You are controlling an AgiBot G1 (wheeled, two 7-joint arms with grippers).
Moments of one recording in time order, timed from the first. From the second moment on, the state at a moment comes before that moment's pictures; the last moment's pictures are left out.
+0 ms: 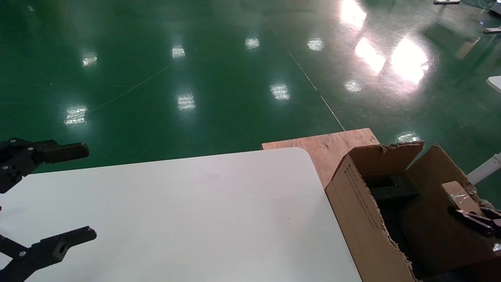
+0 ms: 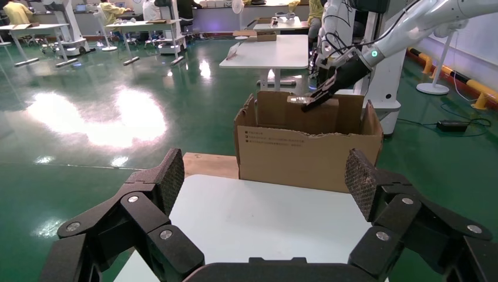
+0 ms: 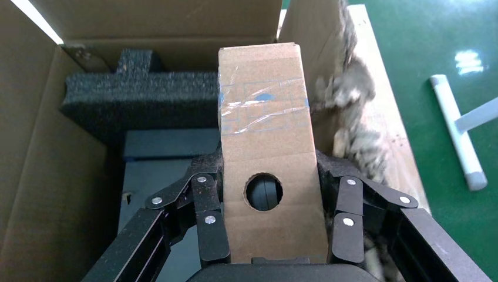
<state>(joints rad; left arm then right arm) -1.09 0.58 0.36 -1.25 0.67 1.46 -0.14 2.82 0.25 -2.81 0.76 -0.49 -0.79 0.10</state>
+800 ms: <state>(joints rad) -1.09 0.58 0.36 -1.25 0.67 1.46 -0.14 2.87 0.29 -2.84 0.79 -0.60 -0.77 0.16</state>
